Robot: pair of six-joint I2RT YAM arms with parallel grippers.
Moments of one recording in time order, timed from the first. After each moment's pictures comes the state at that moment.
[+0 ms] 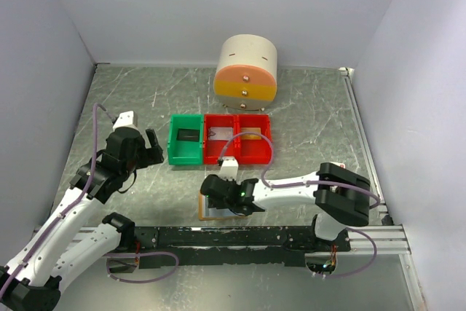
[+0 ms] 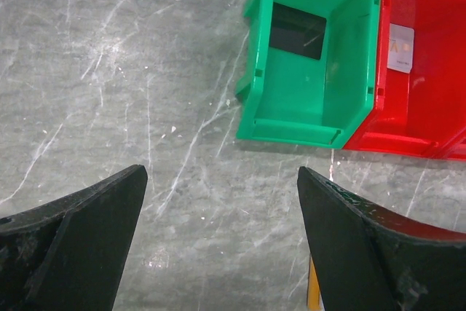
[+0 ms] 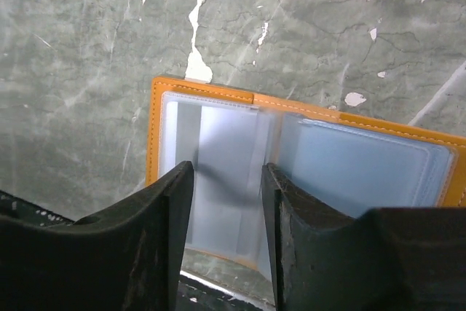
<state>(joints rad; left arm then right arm) -0.46 0.74 0.77 -0.70 -0.35 -0.53 1.30 1.64 0.84 -0.24 0.42 1.09</state>
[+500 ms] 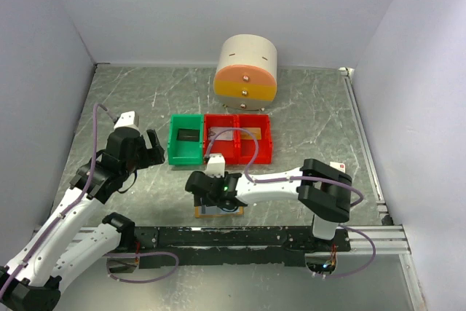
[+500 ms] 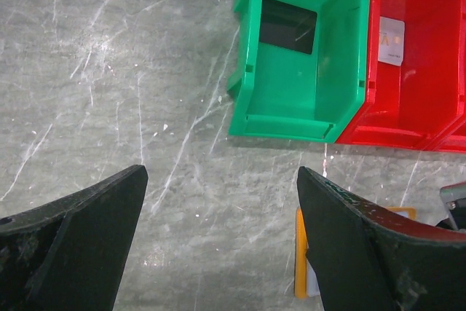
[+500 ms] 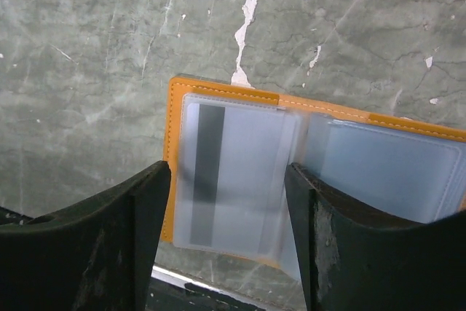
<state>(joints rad) -0.46 0.74 0.77 -0.70 -0.30 -0.52 1.29 1.74 0.99 -0.32 0.38 1.06</state>
